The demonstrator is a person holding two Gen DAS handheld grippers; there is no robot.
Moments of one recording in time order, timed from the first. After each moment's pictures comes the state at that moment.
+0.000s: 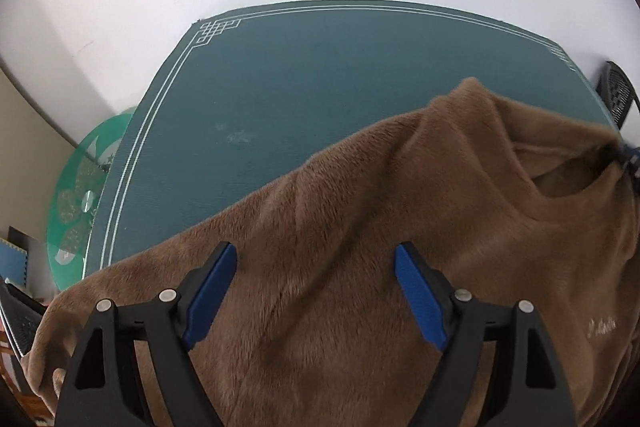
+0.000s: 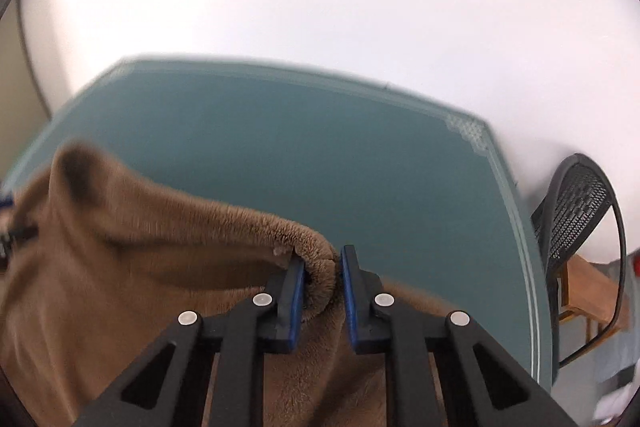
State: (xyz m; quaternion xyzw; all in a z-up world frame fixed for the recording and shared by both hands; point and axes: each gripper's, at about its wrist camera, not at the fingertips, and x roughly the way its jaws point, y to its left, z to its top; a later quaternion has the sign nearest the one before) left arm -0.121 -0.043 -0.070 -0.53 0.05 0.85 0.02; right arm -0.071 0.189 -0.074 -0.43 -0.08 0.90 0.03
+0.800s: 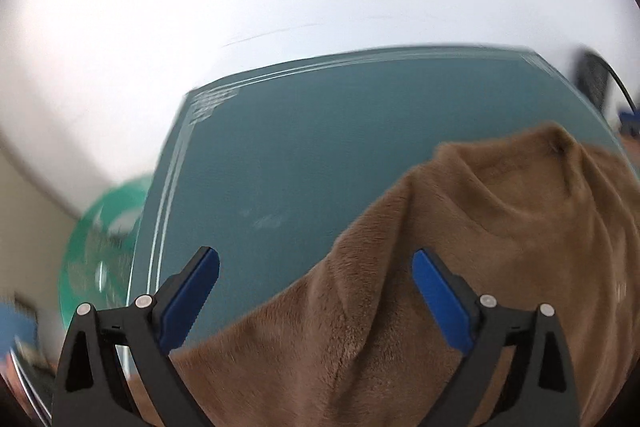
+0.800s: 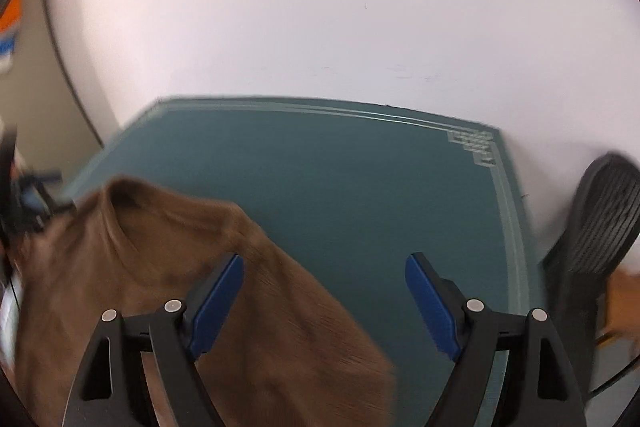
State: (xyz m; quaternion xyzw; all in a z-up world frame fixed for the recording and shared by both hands) left arm -0.134 -0.050 -0.038 -0.44 0.15 0.88 0.11; right arm -0.036 0.289 -0.038 -0.42 -0.04 0.90 -0.09
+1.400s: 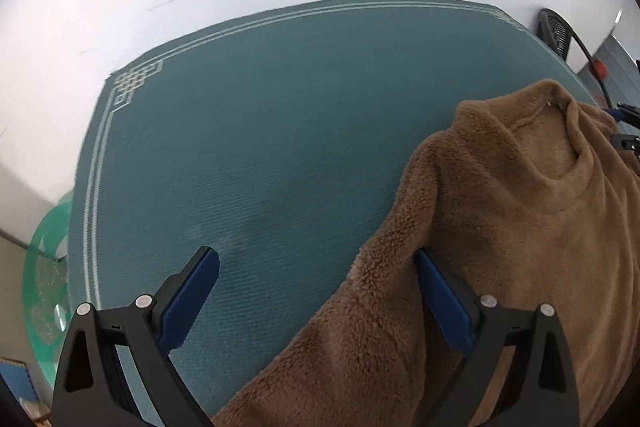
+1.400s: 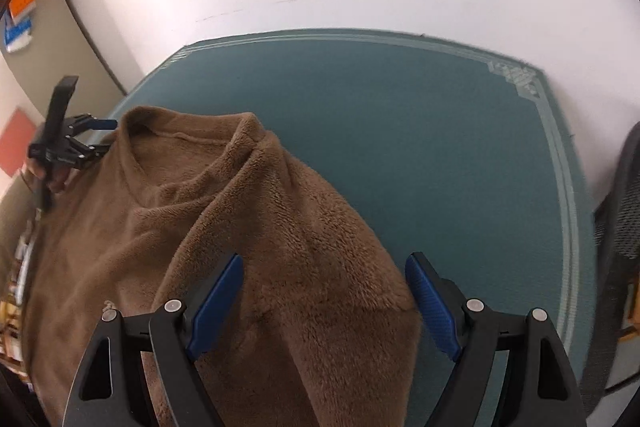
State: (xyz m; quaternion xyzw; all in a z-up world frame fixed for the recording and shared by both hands) left arm -0.191 -0.059 -0.082 -0.50 0.13 0.82 0.23; right arm -0.015 0.303 -0.088 -0.48 -0.01 0.86 -0.15
